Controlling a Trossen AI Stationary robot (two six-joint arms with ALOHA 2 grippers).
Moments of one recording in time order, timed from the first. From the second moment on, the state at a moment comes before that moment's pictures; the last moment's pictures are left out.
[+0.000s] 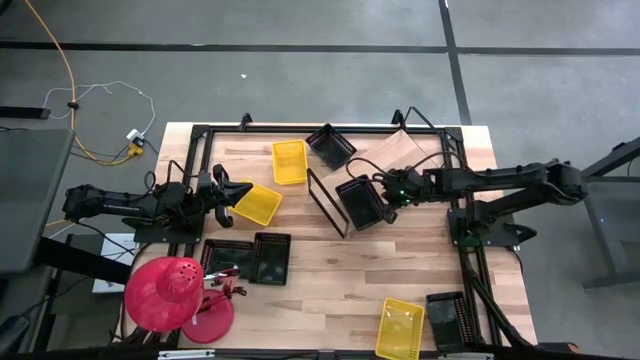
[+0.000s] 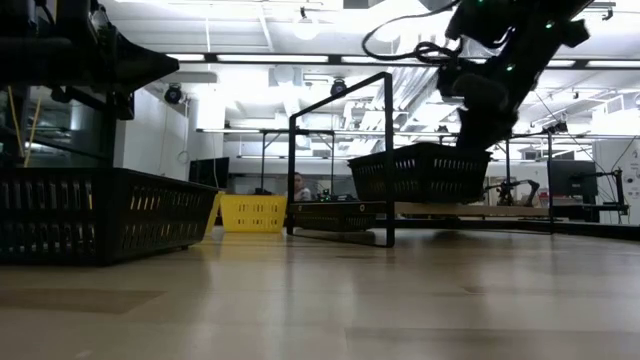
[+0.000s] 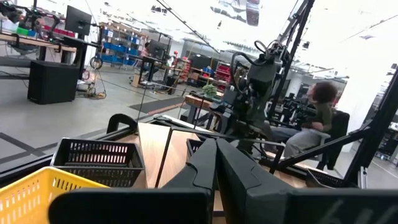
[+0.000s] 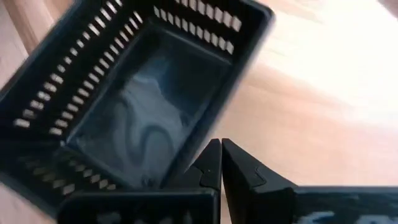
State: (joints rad) left arm 0.07 0.21 0.01 0.35 -0.35 -0.23; right arm -0.11 1.19 0.71 -0.49 0.21 0.39
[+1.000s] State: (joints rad) left arm 0.07 0.21 0.01 0.36 -0.35 -0.23; right arm -0.13 1.21 0.71 -0.68 0.16 0.40
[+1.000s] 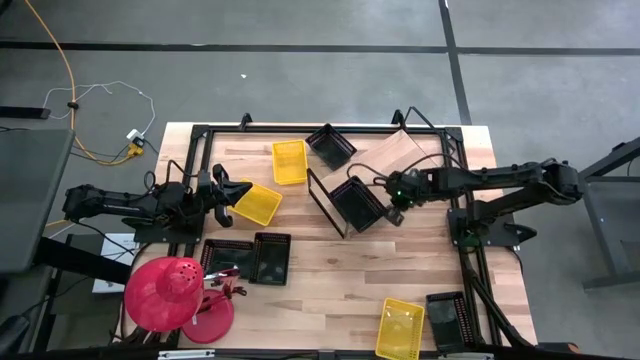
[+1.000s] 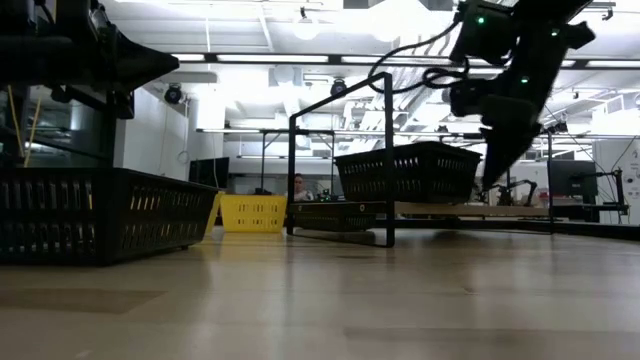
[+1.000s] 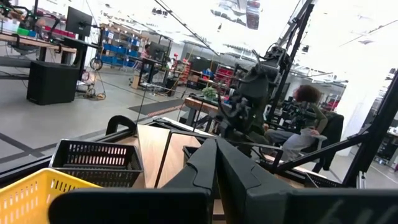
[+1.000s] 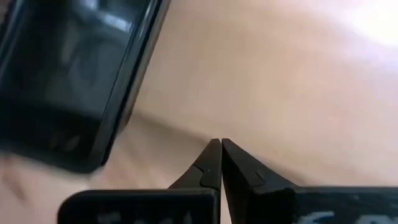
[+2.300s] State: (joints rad) left arm 0.07 0.21 0.01 0.37 -0.34 -0.23; right arm -0.04 1.20 0.90 -0.77 0.23 0.34
